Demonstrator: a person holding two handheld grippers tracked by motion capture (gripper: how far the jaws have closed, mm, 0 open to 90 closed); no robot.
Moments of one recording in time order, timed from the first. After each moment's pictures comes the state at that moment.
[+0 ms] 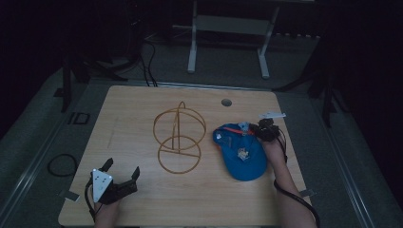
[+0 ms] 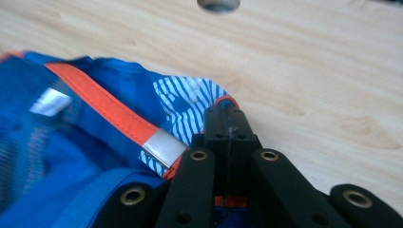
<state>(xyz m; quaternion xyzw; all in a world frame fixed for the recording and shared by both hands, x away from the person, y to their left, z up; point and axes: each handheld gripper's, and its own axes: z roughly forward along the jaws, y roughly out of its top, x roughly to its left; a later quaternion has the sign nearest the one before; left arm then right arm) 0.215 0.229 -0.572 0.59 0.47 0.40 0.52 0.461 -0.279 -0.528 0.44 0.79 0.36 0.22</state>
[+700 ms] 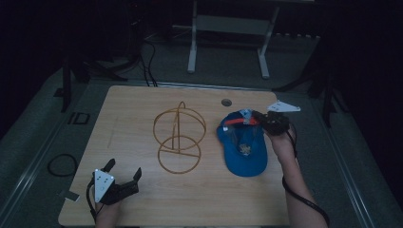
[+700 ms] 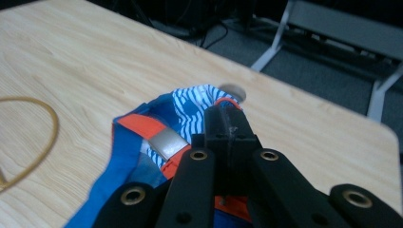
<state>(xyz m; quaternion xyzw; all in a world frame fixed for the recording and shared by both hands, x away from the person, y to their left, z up) 0.214 0.224 -0.572 0.60 0.47 0.38 0.52 0.423 -0.272 -0.445 0.37 0.77 0.43 0.28</state>
